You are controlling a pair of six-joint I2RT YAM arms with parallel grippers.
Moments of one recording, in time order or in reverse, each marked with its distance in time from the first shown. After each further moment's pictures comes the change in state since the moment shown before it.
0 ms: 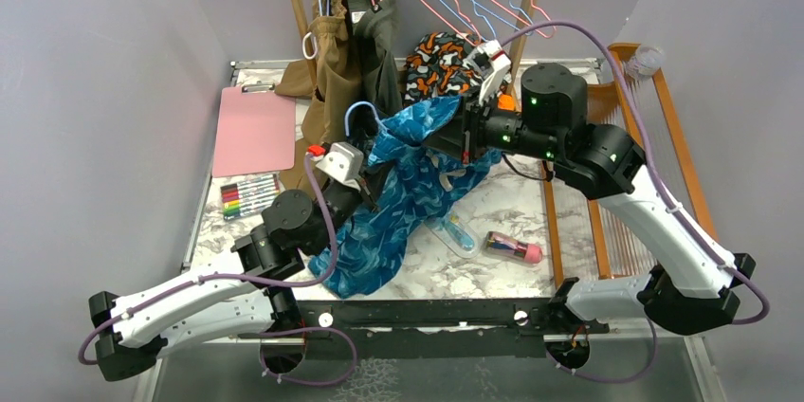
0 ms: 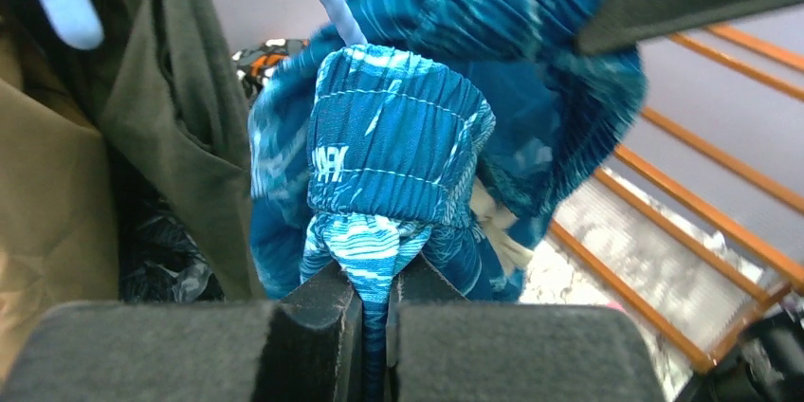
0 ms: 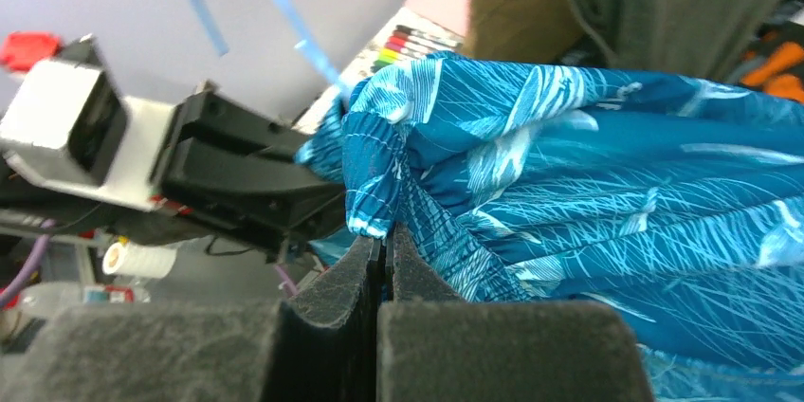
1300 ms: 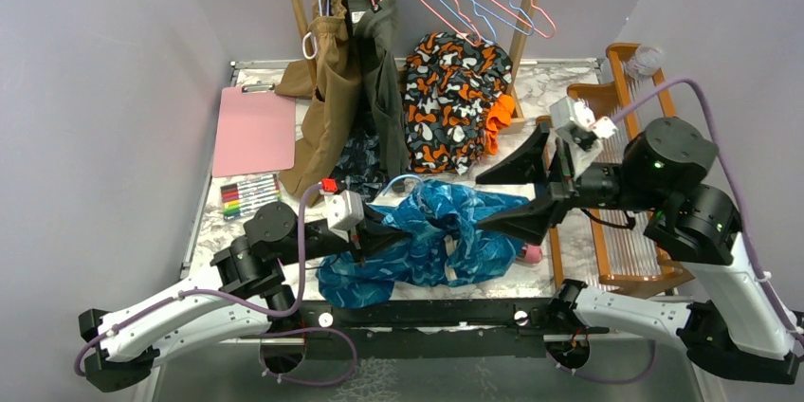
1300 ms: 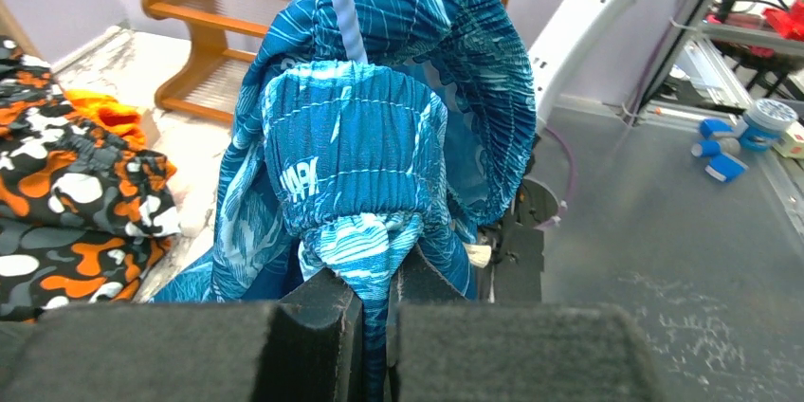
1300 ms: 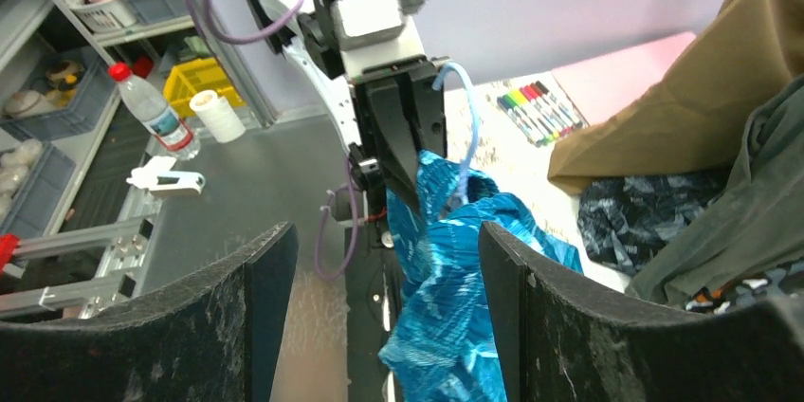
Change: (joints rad) left arm 0.001 -0.162 -0.064 -0.138 0.679 -0.049; right arm 0.057 -0.356 -0.153 0.079 -0.387 -0.303
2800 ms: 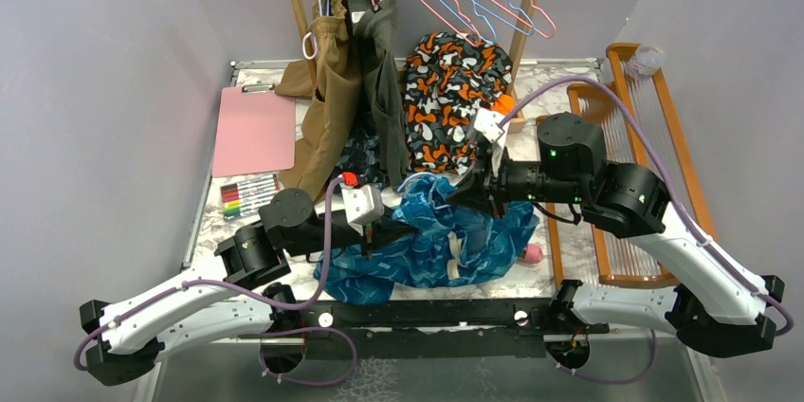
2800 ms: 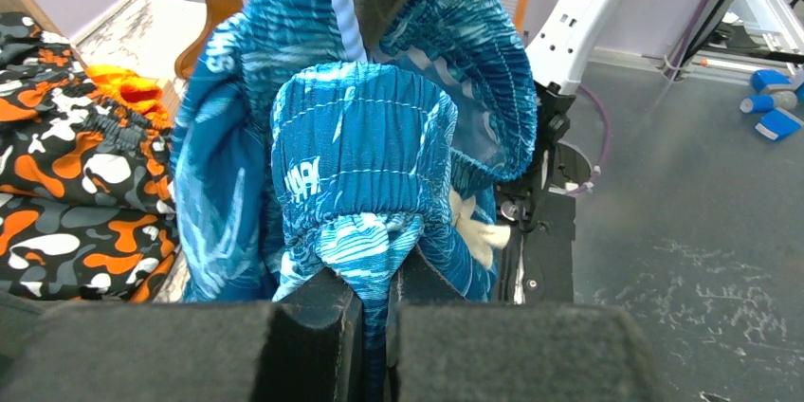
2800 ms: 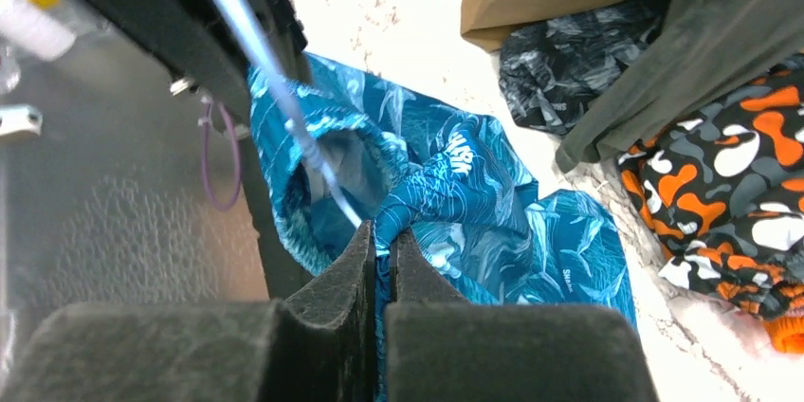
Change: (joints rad) left arm 0.000 0.110 0.118 -0.136 0.015 0.093; right arm 0.068 0.132 -0.093 -0.149 0.251 -0.153
